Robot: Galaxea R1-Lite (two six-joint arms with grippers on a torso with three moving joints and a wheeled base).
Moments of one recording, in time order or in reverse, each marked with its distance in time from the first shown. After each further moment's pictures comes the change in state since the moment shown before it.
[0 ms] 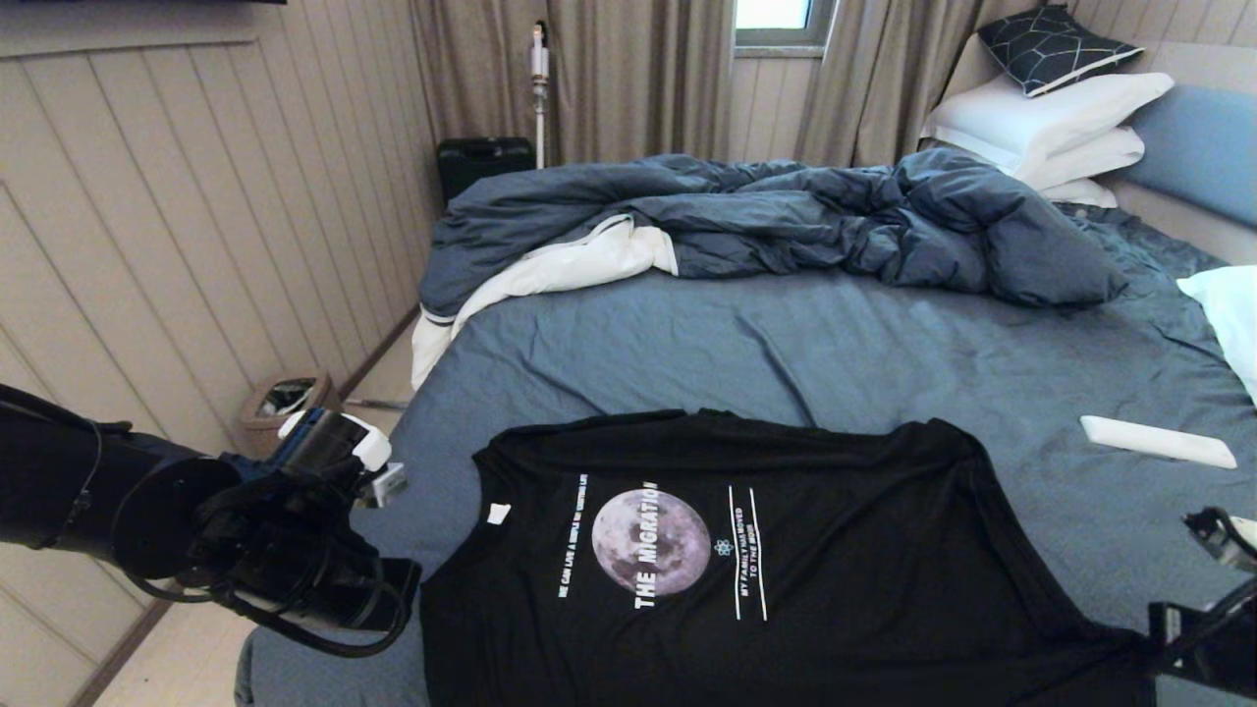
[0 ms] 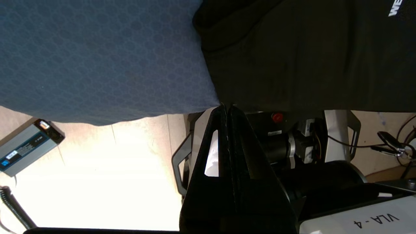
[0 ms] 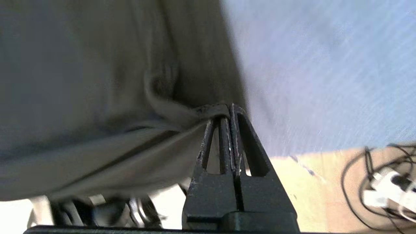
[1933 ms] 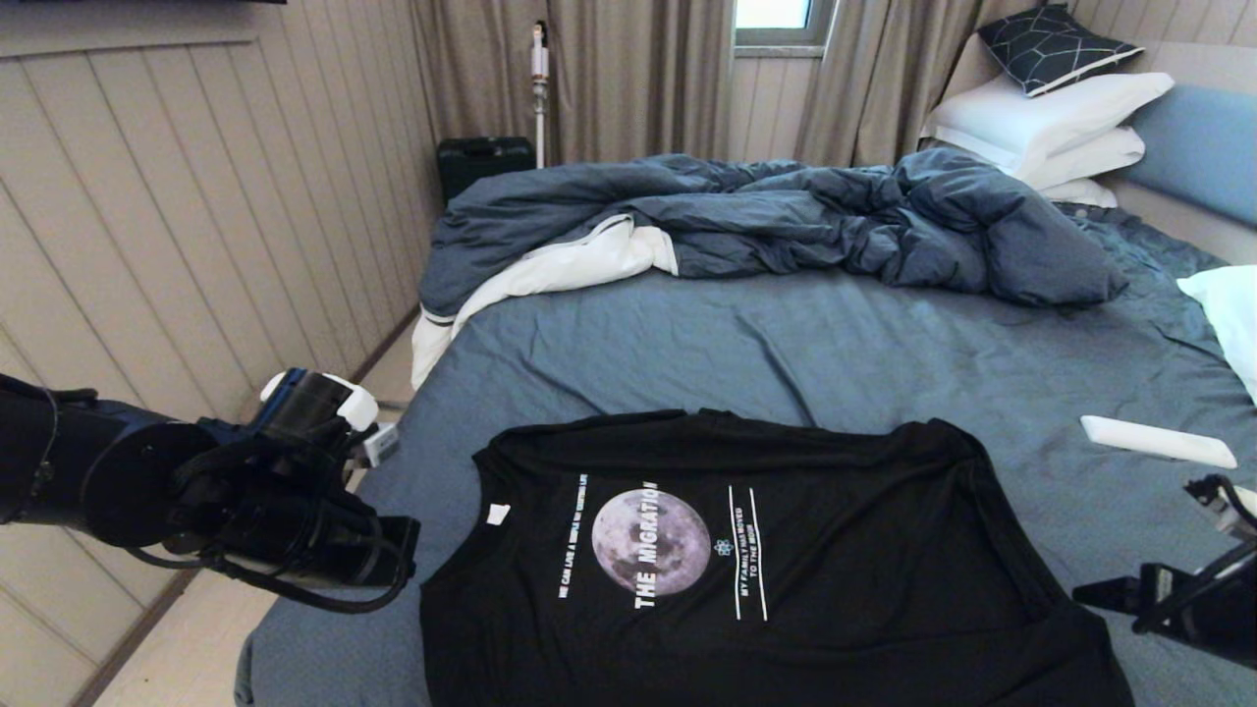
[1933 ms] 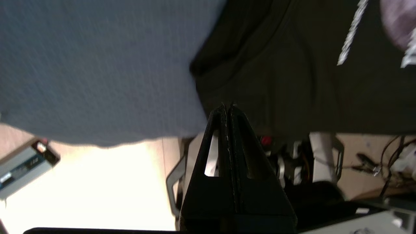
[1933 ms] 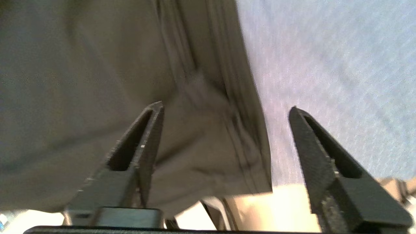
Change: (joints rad) left arm 0.020 -0.035 -0.081 0.010 -0.003 -0.008; right arm 0.019 0.006 -0.072 0.028 0.081 0.074
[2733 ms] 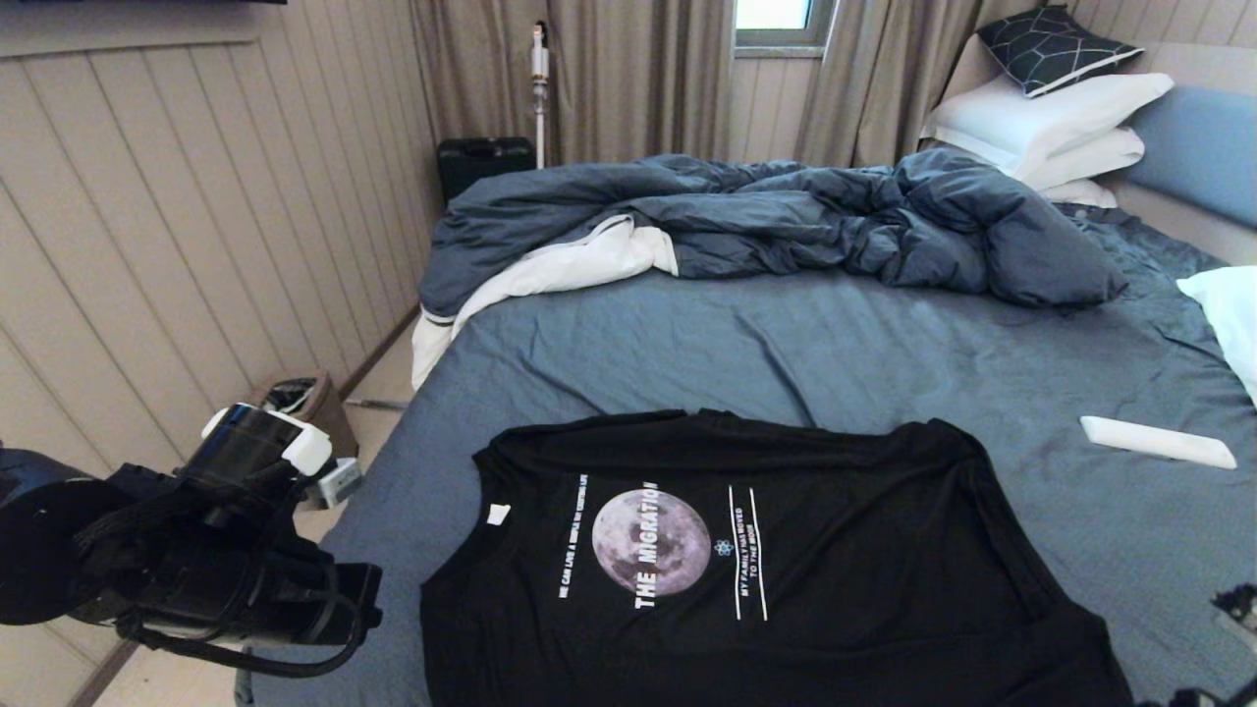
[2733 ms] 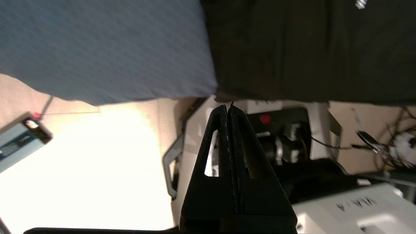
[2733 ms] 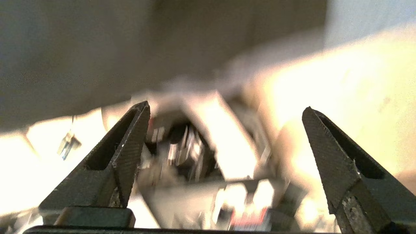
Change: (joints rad) left arm 0.003 -0.135 0.166 0.000 -0.015 -0.031; right arm -0.020 -0.263 0.167 0.433 0.035 0.030
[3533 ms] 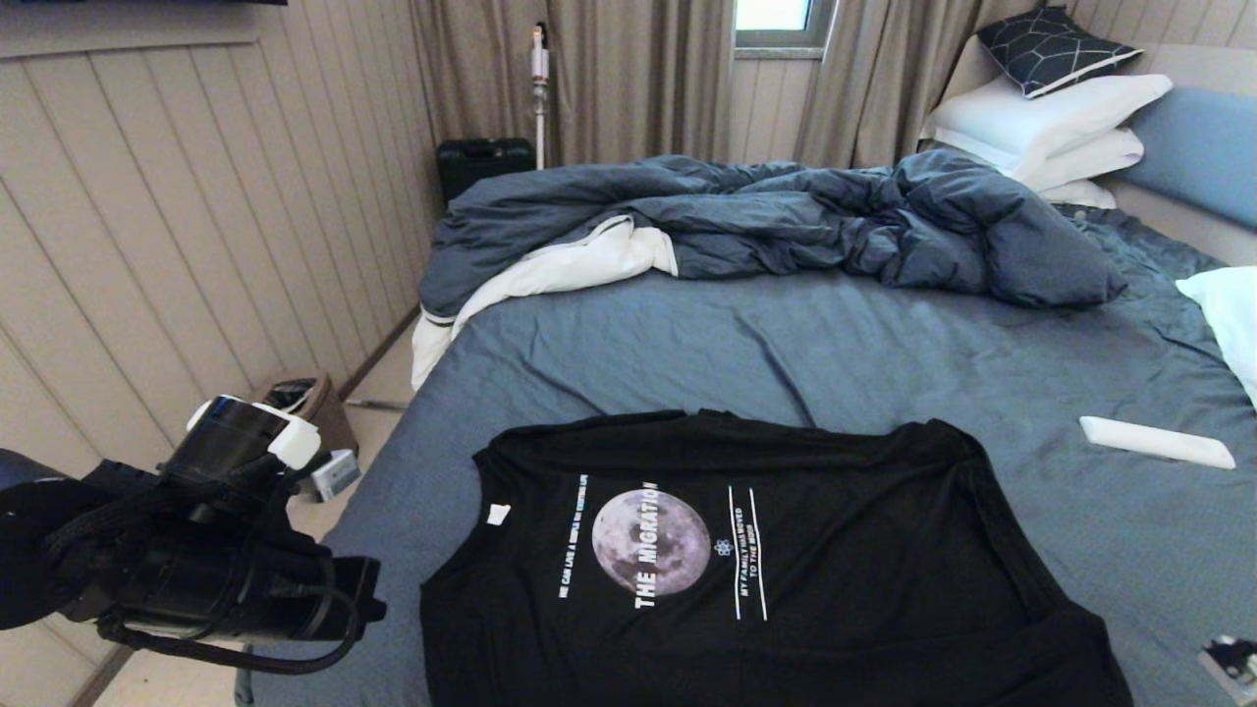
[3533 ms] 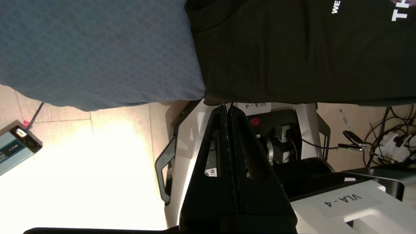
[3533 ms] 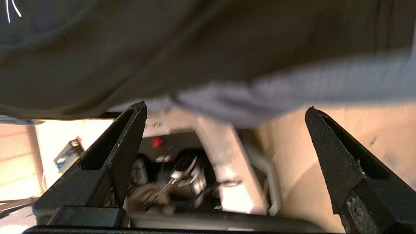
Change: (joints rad) left arm -0.002 -0.026 -0.009 -0.001 -0.029 -0.009; right arm -0.049 0.051 0.357 -0.619 0.214 -0.139
